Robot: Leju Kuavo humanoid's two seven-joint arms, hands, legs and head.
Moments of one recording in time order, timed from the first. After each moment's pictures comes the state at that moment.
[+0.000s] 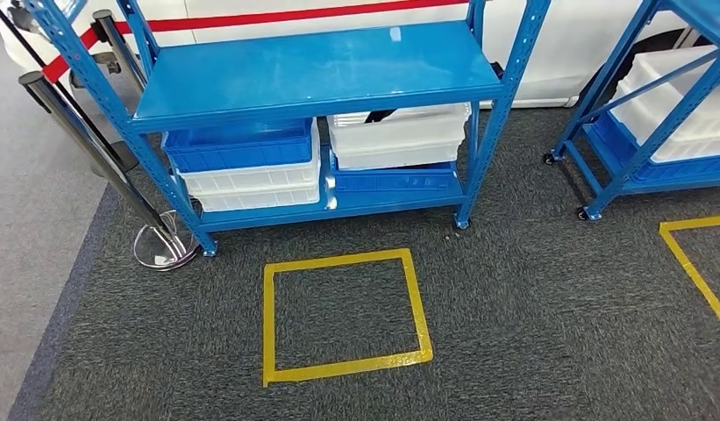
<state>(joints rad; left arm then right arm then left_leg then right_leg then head) -0.01 -0.11 1.05 -0.27 -1.04 -0.07 -0.41 0.04 0.18 -1.29 -0.43 1.28 -0.06 -0.21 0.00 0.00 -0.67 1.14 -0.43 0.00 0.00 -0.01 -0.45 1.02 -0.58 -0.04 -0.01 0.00</state>
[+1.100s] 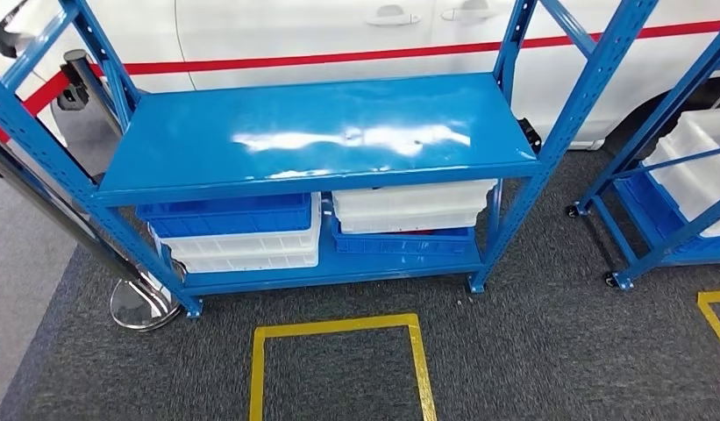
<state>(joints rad) 0.01 -0.12 1.08 -0.27 -1.07 -0.08 -0.40 0.04 0.21 -1.36 -0.47 1.32 -0.03 -0.20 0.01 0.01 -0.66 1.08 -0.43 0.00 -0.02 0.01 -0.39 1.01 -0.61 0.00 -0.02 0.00</state>
